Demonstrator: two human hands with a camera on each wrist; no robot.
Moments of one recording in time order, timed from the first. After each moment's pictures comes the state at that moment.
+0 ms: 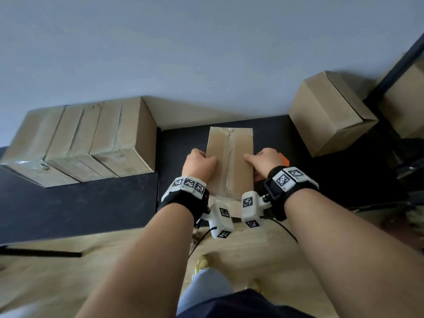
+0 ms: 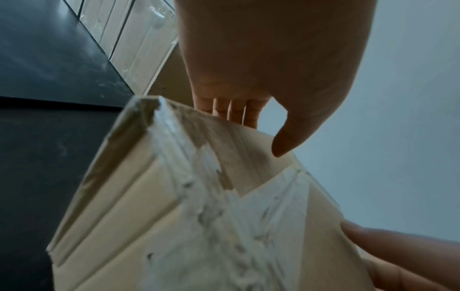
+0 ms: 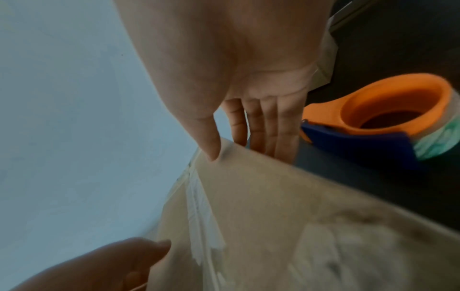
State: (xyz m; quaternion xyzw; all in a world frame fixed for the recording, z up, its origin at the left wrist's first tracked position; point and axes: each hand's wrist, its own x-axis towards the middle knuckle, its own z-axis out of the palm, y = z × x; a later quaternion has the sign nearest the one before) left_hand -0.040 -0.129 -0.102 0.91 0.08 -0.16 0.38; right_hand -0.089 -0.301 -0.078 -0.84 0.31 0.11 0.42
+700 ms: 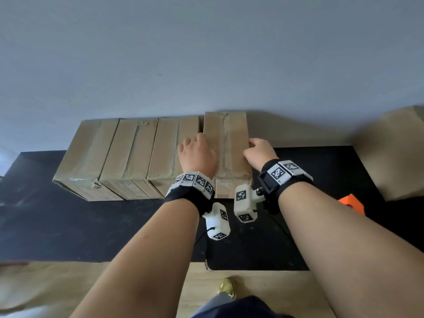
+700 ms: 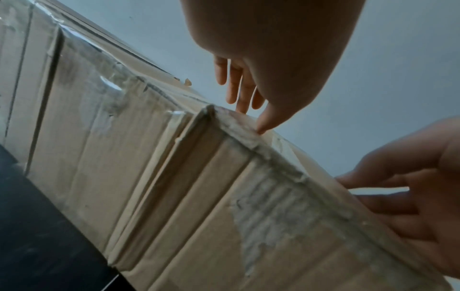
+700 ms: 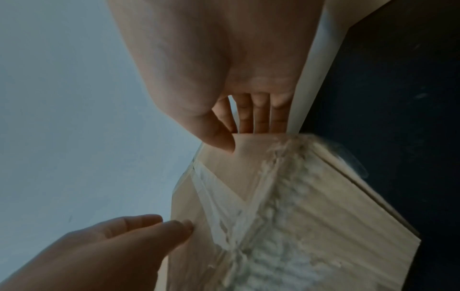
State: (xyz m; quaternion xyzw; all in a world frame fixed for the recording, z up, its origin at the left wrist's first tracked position) left_hand 0.095 0.008 -0.079 0.98 0.00 0.07 0.17; right_hand 0.079 -0.147 -0.060 -0.87 0.19 0.09 0.45
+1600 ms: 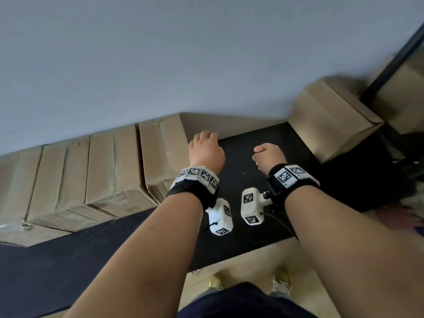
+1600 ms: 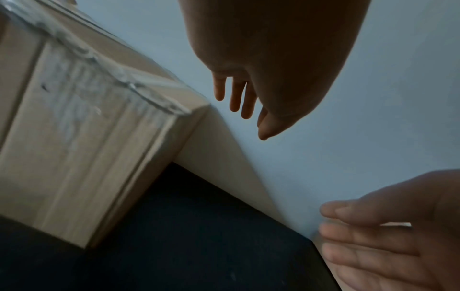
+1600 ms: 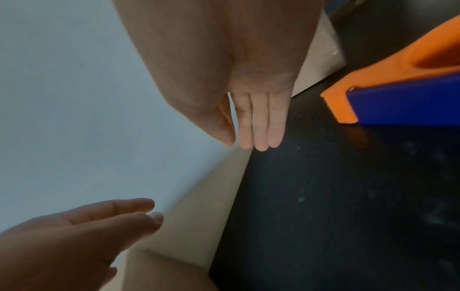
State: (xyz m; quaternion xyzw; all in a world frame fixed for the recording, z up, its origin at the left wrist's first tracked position) left_hand 0.068 -0.135 -0.086 0.96 -0.21 -0.01 0.18; right_hand 0.000 -0.283 -0.093 -0.82 0.38 0.02 0.42
